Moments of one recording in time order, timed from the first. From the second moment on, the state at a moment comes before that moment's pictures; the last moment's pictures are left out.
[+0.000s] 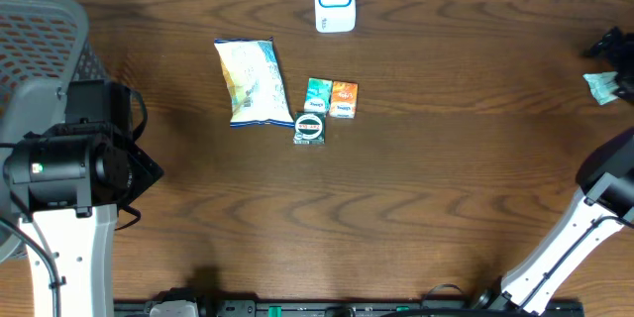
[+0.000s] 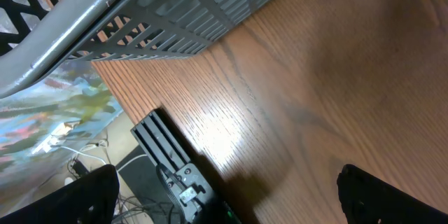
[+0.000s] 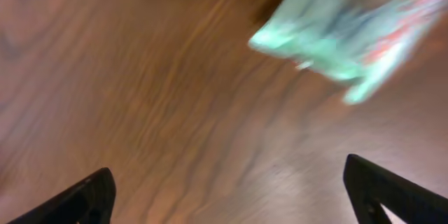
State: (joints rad) left arm 0.07 1.19 1.48 -1.69 -0.42 -0.73; right arm -0.59 2.44 2.36 -1.24 -0.28 0.24
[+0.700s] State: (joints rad) left arm 0.07 1.19 1.48 -1.69 -0.42 -0.73; right arm 0.00 2.44 2.13 -1.29 -0.87 -0.13
